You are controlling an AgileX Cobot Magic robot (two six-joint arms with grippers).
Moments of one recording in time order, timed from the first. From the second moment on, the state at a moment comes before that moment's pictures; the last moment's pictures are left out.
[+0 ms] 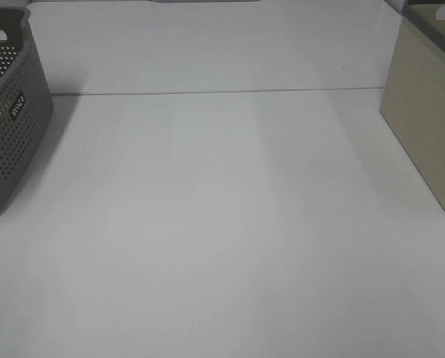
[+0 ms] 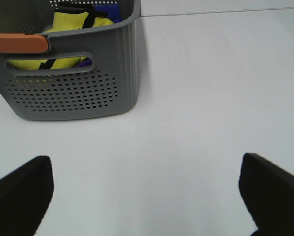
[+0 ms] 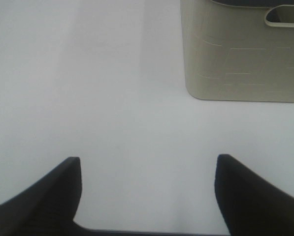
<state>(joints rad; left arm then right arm) 0.02 0.00 -0.50 -0.06 1.05 0.04 0.08 0.08 -0.51 0.05 1.07 -0.04</state>
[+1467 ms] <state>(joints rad) 0.02 0.00 -0.50 -0.06 1.05 0.04 0.01 -0.01 -0.51 0.05 1.07 -0.04</state>
